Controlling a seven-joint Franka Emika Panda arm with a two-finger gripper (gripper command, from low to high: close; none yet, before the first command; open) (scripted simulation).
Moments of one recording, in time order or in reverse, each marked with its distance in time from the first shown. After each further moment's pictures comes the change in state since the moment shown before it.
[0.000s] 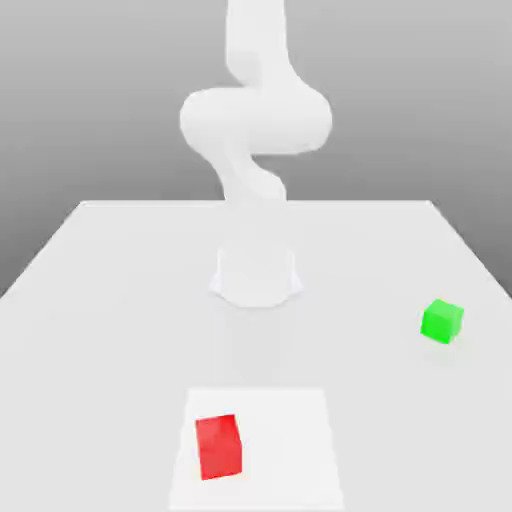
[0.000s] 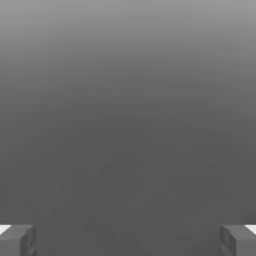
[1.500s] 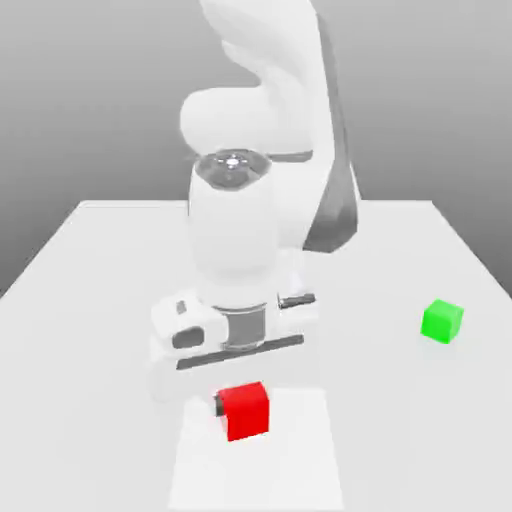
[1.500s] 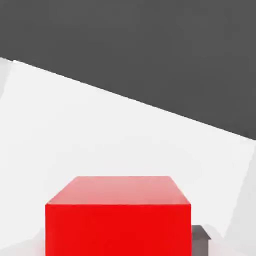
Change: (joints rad) arm 0.124 0.777 0.019 -0.326 0.057 0.381 -0.509
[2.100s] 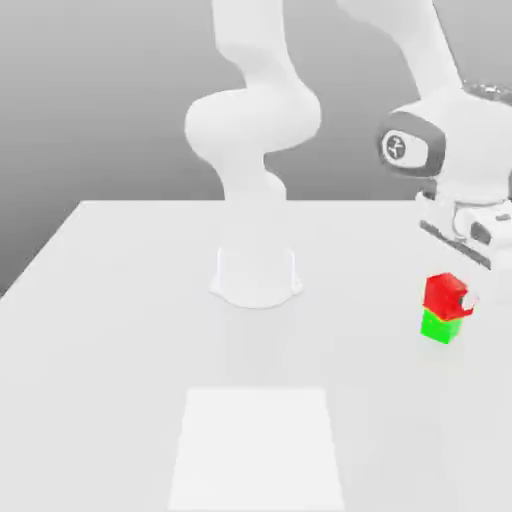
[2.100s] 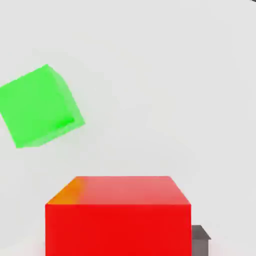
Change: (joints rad) arm 0.598 -0.238 0.305 -0.180 0.092 -0.052 -0.793
